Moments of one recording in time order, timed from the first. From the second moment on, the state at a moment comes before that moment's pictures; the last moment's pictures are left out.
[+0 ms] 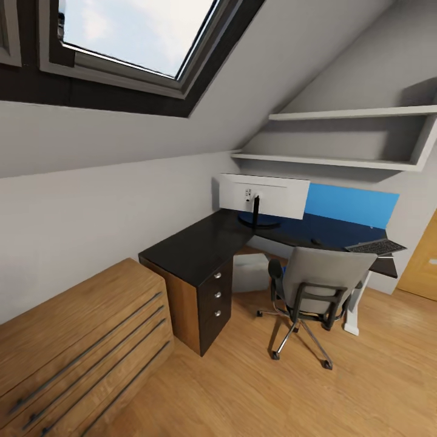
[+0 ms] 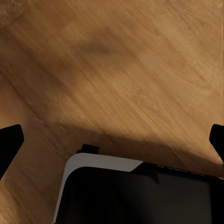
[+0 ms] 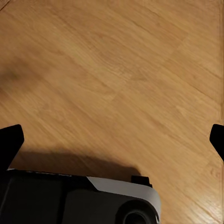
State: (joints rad) left arm 0.00 -0.02 0.01 -0.29 0.21 -0.33 0.00; right arm 0.00 -0.01 0.00 -0.22 0.00 -0.53 0.13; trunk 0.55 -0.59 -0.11
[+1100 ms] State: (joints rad) left arm 0.00 -0.02 0.01 -0.28 0.21 -0.36 0.00; right arm 0.00 -0.01 0.00 -0.21 0.00 -0.58 0.13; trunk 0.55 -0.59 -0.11
